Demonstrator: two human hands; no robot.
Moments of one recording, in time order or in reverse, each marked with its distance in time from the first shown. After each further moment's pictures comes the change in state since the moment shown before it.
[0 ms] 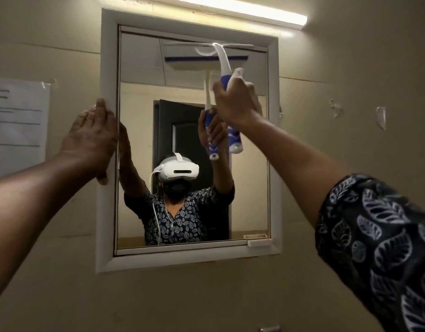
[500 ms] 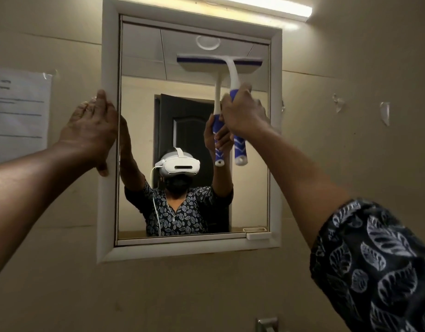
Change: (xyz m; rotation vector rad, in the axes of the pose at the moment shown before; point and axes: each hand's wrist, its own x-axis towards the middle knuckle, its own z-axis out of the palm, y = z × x) left_hand -0.004 -0.003 -0.005 -0.055 -0.013 0.014; right_hand -0.028 0.013 -0.009 -0.047 -0.142 0.191
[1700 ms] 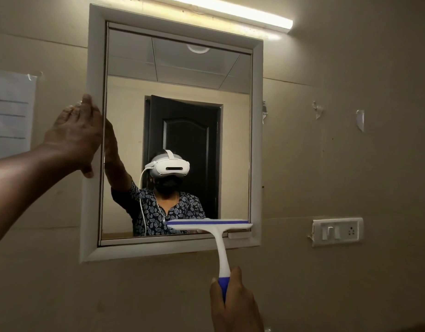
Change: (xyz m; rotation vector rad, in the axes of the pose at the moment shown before) left_hand 0.011 -0.004 0.015 0.066 0.036 -0.013; right_hand -0.272 0.087 0.031 -0.073 -0.379 0.460
